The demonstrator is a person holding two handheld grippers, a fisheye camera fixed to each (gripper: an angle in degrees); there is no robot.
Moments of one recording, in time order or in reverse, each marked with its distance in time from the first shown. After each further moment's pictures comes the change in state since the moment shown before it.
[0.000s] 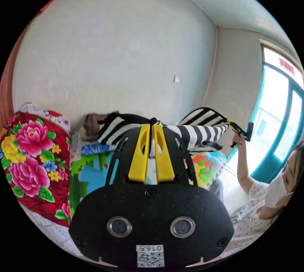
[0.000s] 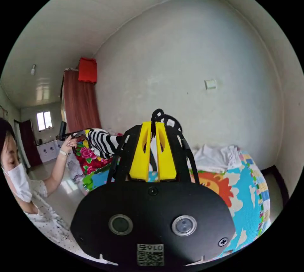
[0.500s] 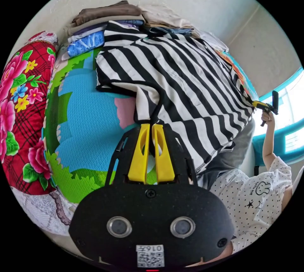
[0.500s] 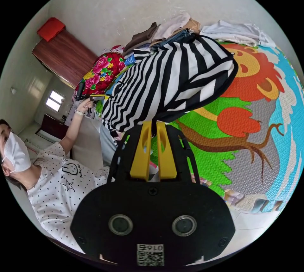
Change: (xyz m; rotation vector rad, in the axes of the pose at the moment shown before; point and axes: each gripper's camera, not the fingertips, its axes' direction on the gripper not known) left arm -0.073 0.175 0.195 -0.763 -0.111 -0.075; right arm 0.005 0.254 0.153 -0.955 -0.234 0.311
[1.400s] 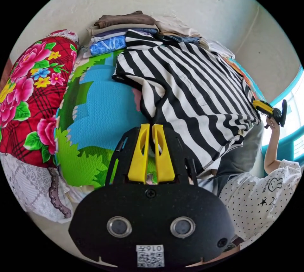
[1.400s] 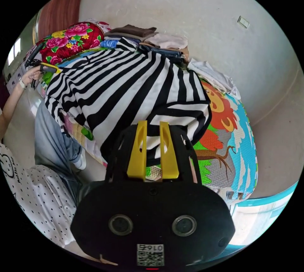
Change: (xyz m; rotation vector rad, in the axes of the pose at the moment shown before) left arm 0.027 0.073 0.009 0.115 -0.107 -0.059; right arm -0.213 -0.005 0.060 0.078 0.705 -0.266
